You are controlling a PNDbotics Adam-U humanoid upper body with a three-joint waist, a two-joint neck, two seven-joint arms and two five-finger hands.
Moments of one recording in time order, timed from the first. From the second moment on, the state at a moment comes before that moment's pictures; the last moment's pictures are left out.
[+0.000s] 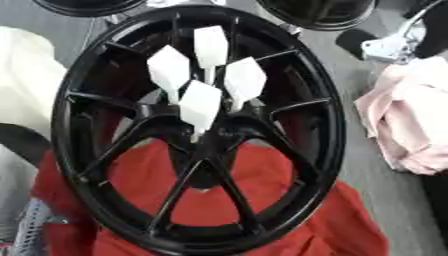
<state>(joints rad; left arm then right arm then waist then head) -0.27 0.41 0.08 -1.92 0.27 -0.03 0.27 -1.03 -1.06 0.40 -1.98 0.11 0.15 0.89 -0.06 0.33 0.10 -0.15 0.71</state>
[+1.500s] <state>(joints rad) -0.27 0.41 0.08 -1.92 0.27 -0.03 0.27 -1.16 -0.88 0.58 -1.81 0.03 0.14 0.91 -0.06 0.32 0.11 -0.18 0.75</state>
